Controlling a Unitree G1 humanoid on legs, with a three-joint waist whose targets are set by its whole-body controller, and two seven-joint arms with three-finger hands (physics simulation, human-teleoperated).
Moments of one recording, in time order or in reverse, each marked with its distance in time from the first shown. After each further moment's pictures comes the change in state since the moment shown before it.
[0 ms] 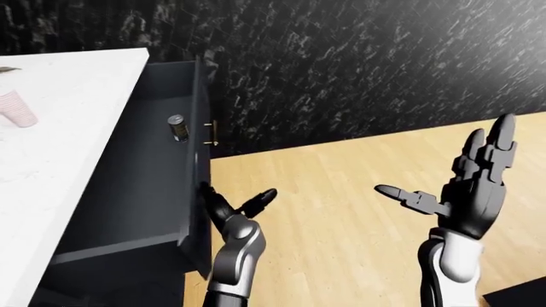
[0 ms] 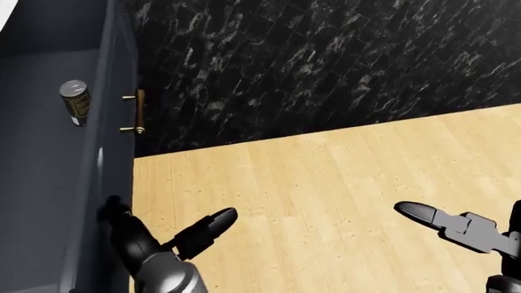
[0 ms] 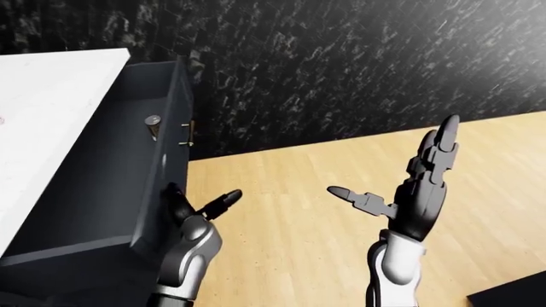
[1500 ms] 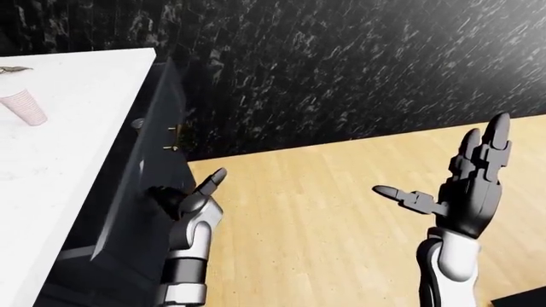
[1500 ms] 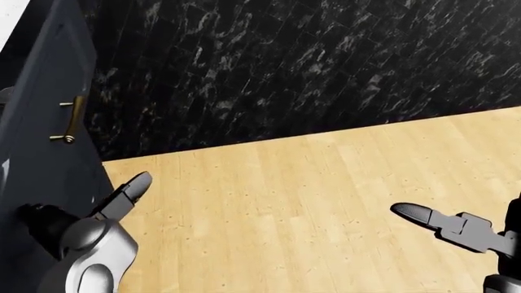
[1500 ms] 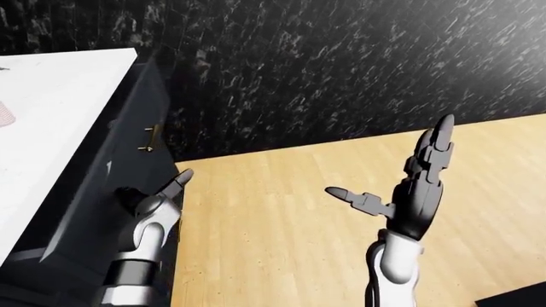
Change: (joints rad) left arm -0.196 0.224 0.224 0.182 -0.266 -0.012 0.138; right arm -0.003 -0.002 0.007 0.011 -0.003 -0.006 0.009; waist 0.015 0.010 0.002
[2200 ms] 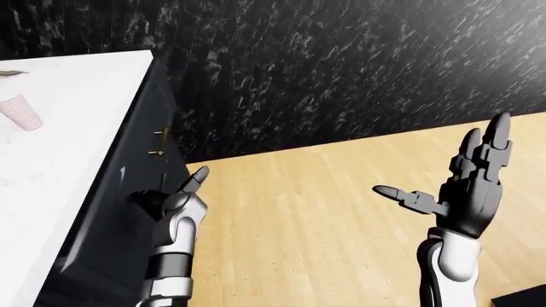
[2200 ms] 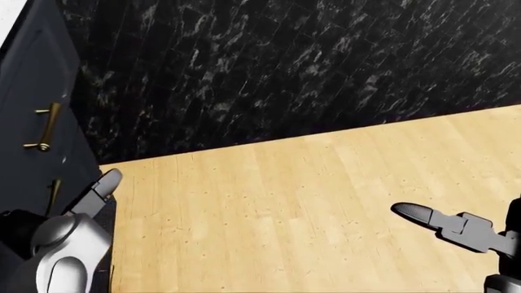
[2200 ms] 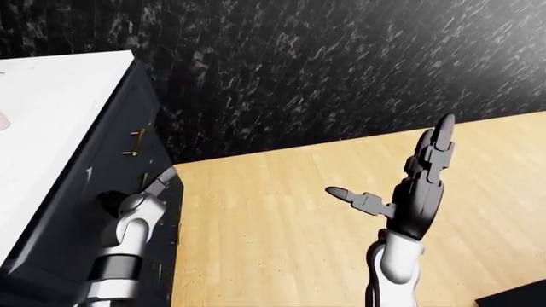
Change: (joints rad) left arm -0.028 0.080 0.053 0.061 -0.073 -0.020 0.035; right arm 0.000 0.000 -0.002 -0.003 -0.001 0.003 0.001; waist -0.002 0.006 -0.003
